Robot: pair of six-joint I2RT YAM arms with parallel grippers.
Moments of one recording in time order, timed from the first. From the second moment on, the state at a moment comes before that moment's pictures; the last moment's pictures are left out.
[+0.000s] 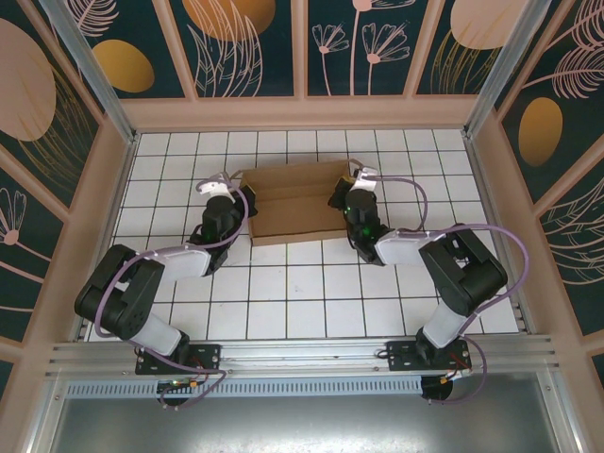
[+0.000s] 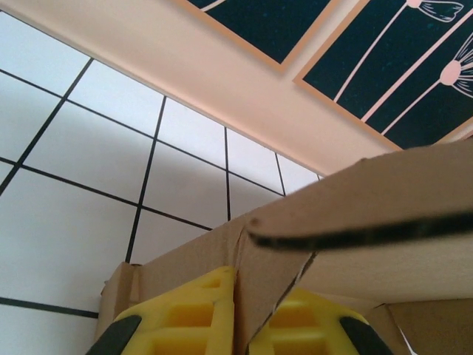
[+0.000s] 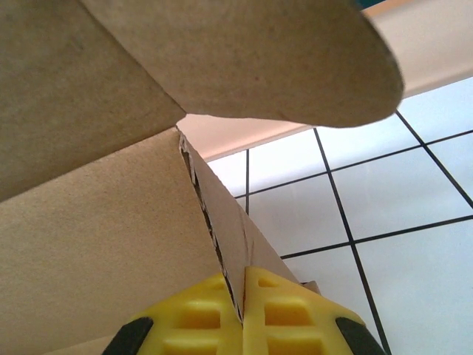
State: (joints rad) left arm -0.47 1.54 0.57 0.74 -0.20 -0.71; right arm 0.62 1.67 0.70 0.78 0.44 0.49
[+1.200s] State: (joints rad) left arm -0.50 1.49 0.38 0.70 -0.18 -0.73; right arm 0.69 1.66 0.28 1.20 0.30 0.50
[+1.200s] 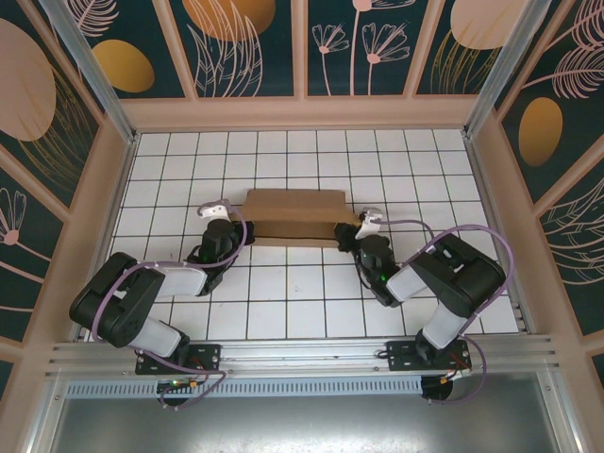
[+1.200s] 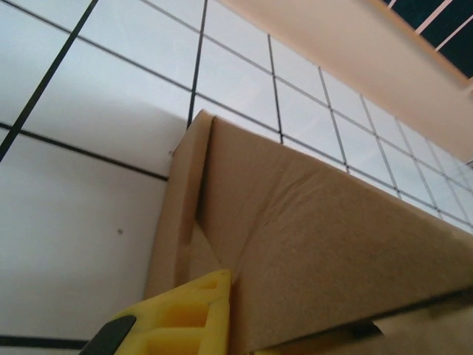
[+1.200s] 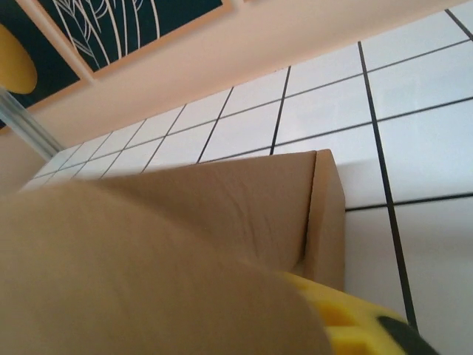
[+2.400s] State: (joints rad) left arm -0.50 1.50 0.43 0.59 -0.13 -0.66; right arm 0.69 1.17 0.59 0.56 0.15 0.35
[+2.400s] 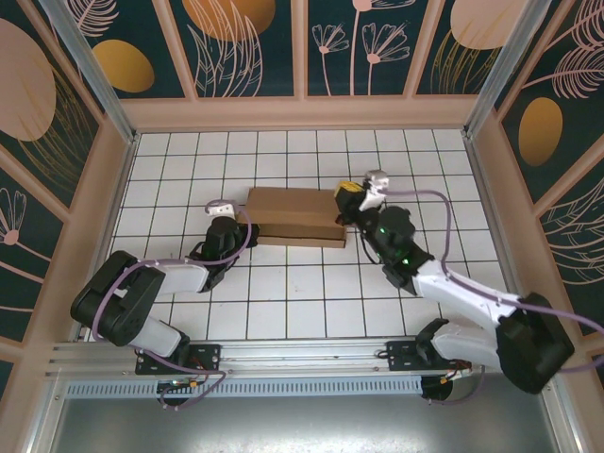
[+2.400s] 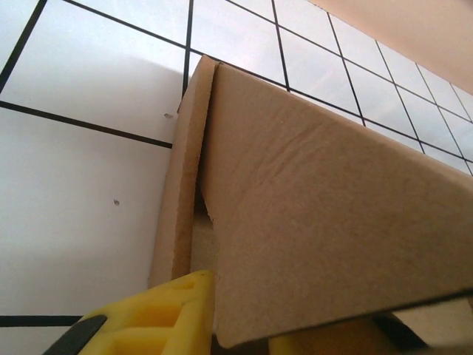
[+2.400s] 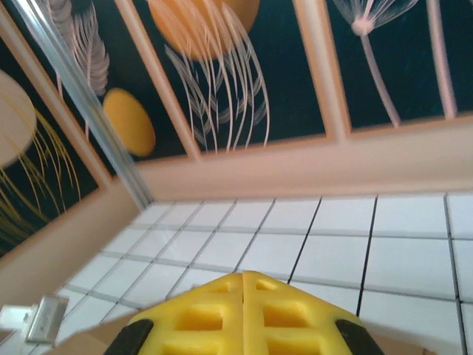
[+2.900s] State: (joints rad) left arm -0.50 1.25 0.45 0.35 -0.07 -0.68; right arm 0.68 1.45 0.75 0.21 0.09 0.43
